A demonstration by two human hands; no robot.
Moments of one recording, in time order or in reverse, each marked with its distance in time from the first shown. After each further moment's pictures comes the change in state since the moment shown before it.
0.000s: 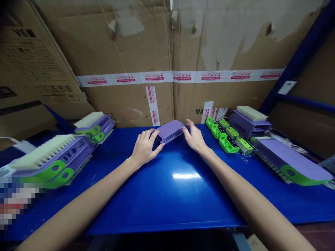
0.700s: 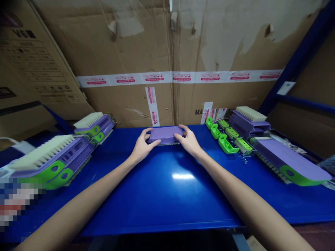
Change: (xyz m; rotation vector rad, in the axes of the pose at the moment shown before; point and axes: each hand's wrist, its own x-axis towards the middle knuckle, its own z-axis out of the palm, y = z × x) left_hand 0.005 -0.010 0.014 -0.974 -0.056 -0.572; right_hand -0.014 -0.020 0.013 0.430 -0.193 0.217
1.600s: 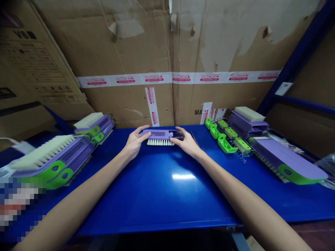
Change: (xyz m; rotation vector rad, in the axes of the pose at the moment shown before) left_hand 0.013 0.008 -0.020 -0.515 0.013 -0.171; right_hand -0.006 0.000 0.002 0.085 -0.115 0.017
